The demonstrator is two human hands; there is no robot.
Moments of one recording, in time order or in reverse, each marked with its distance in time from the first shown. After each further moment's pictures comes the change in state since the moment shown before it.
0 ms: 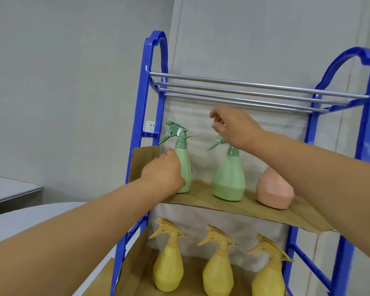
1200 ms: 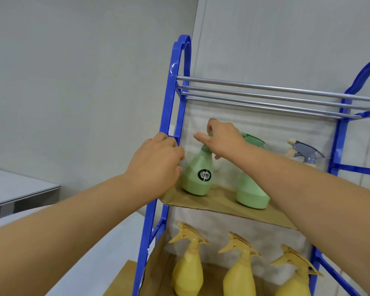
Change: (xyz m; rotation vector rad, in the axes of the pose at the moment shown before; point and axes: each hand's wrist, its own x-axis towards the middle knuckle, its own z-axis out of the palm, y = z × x) left_hand -0.023 -0.058 -0.045 0.288 0.305 0.311; right_hand 0.023 -0.065 0.056 0.078 -0.072 0.240
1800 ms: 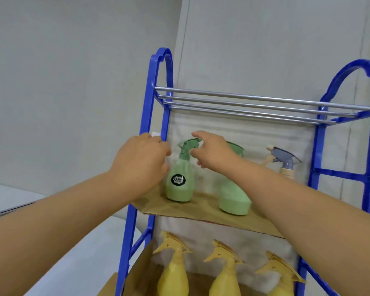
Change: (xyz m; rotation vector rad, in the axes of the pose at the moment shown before) left_hand 0.020 0.026 -0.019 0.043 0.060 -0.064; right_hand -0.026 0.026 -0.019 0.300 -0.068 -0.039
